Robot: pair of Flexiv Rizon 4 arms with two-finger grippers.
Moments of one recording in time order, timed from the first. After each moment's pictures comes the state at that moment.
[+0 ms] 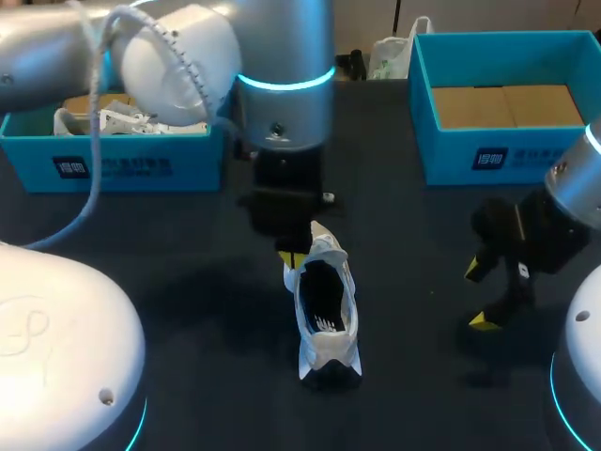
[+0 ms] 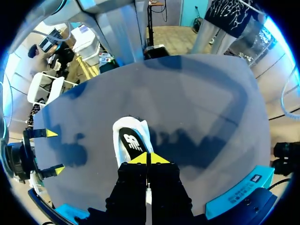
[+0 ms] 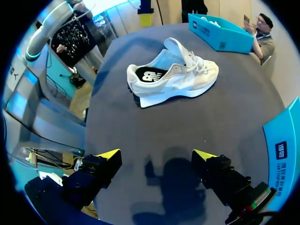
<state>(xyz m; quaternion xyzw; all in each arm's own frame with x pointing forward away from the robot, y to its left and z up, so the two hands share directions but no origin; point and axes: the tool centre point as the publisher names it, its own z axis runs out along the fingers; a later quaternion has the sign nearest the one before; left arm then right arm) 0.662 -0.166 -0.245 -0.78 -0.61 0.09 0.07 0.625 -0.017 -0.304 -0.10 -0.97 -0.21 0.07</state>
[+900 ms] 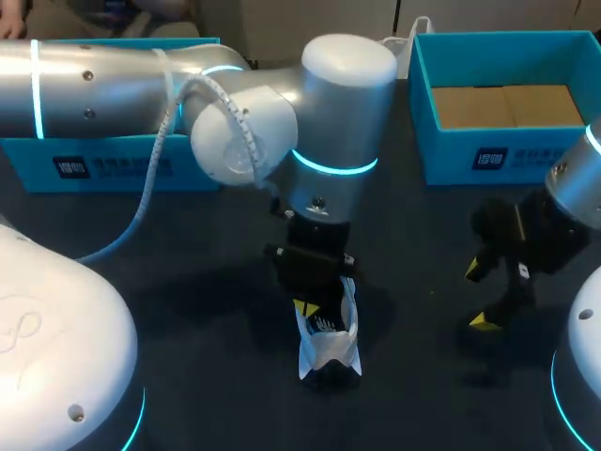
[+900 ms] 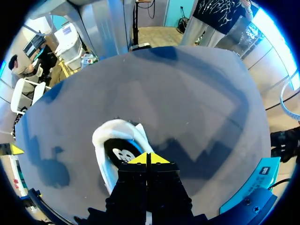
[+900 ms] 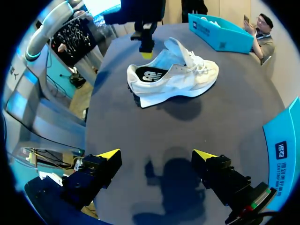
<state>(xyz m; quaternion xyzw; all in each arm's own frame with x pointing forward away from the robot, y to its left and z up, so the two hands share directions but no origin) 0.642 -0.181 -0.336 -0.80 -0.58 0.05 0.11 0.624 -0.017 -0.304 -0.10 -0.97 -0.21 0.07</state>
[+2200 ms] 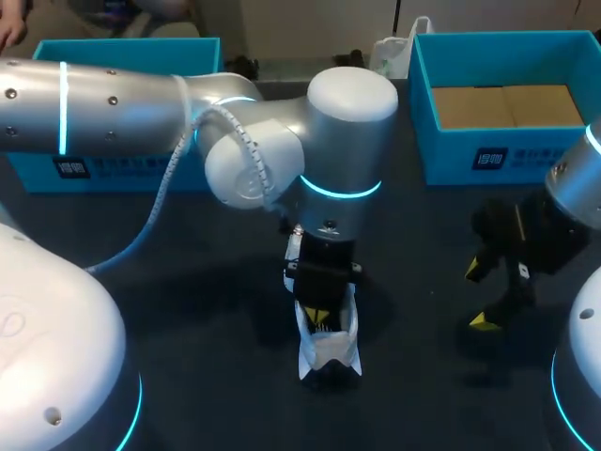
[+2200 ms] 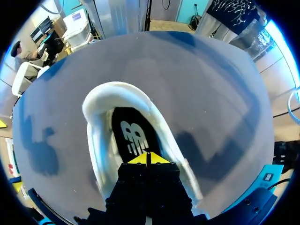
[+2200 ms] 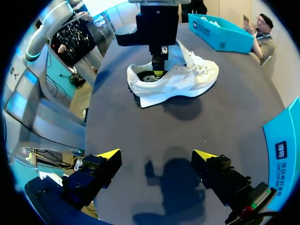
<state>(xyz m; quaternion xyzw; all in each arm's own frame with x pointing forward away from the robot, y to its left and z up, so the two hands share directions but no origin) 0.662 -0.193 -0.378 -0.77 -0.63 0.03 0.09 0.624 -0.017 -0.304 -0.10 -0.97 -0.21 0.07</state>
